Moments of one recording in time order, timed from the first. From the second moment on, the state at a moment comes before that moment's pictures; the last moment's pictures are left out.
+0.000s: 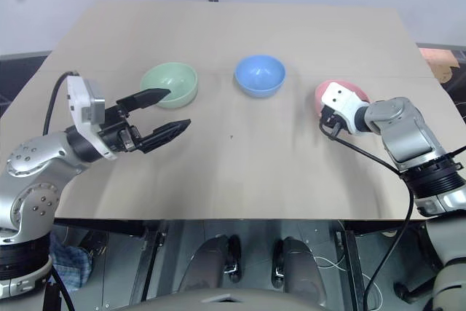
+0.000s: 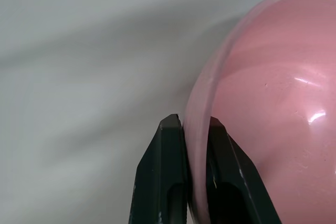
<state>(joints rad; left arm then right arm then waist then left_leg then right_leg) -0.19 0.73 0.31 -0.46 -0.71 0.55 -0.82 -0.70 -0.82 0.33 0.11 0.05 0.64 0.89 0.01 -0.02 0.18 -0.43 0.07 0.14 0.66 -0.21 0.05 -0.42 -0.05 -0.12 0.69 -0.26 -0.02</state>
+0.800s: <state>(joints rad) -0.23 0.75 0.27 -0.45 -0.71 0.54 -0.84 -0.75 -0.61 0.69 -0.35 -0.11 0.76 0.96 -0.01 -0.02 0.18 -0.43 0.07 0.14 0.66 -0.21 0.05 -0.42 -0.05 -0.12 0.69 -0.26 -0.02</state>
